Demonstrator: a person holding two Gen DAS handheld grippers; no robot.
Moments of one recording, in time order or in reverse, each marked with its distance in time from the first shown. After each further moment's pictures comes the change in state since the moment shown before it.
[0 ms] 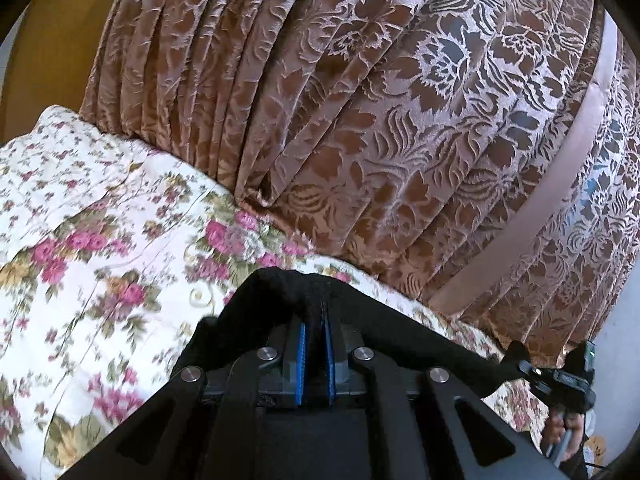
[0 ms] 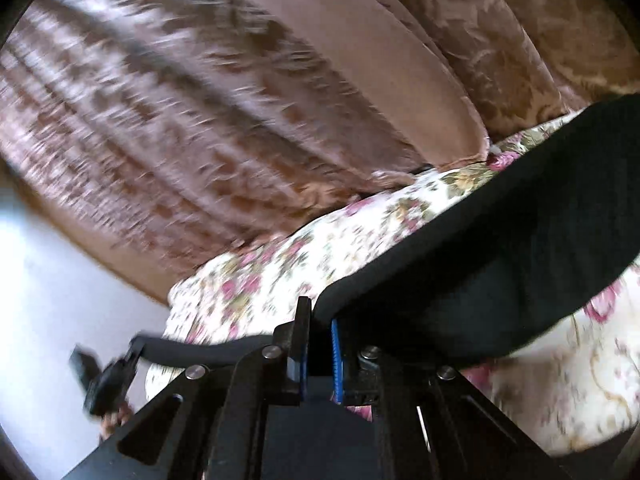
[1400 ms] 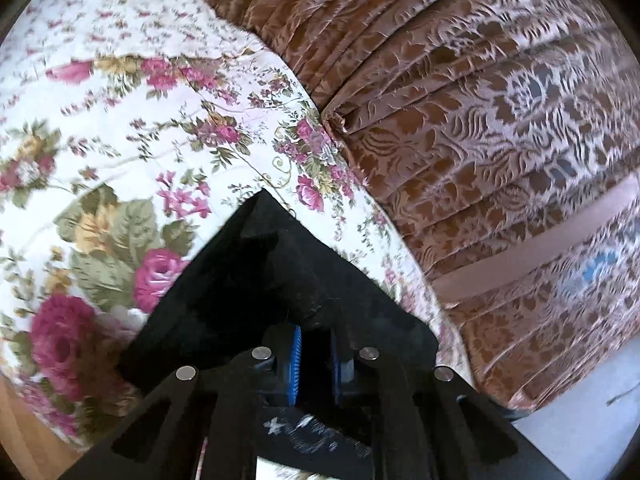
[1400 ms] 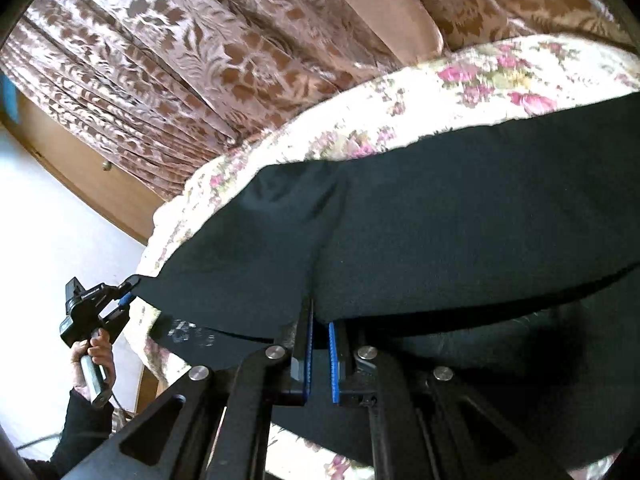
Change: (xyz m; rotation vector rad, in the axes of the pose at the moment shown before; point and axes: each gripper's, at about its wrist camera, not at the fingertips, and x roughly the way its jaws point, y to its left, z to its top) left arm -0.056 0.065 -0.105 -0.390 0.123 0.027; right arm -0.055 -0.004 -0.197 -0.048 0.107 -0.069
